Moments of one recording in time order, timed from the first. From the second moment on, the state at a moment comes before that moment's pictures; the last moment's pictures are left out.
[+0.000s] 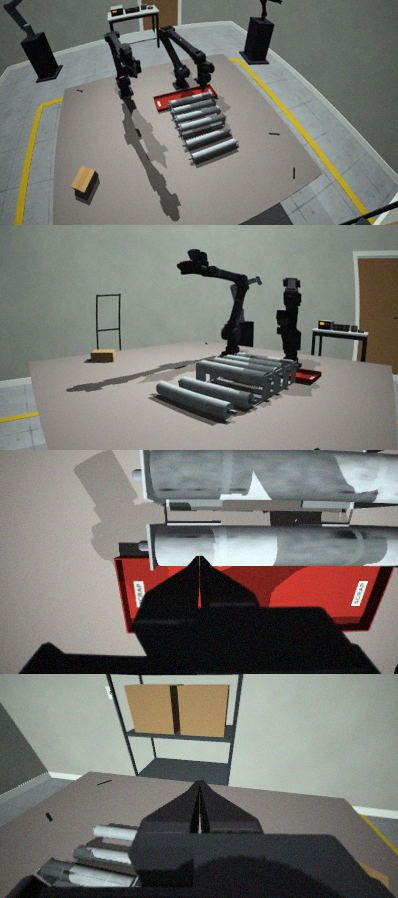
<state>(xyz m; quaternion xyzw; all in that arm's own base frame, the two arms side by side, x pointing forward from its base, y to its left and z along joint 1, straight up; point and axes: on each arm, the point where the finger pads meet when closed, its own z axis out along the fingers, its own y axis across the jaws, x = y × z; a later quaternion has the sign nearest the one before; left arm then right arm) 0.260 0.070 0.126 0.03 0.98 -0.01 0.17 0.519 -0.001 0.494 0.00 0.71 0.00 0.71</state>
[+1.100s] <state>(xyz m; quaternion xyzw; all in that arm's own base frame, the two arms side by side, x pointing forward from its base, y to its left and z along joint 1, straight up) 0.262 0.070 0.108 0.03 0.98 0.00 0.17 0.519 -0.001 0.494 0.00 0.71 0.00 0.71</state>
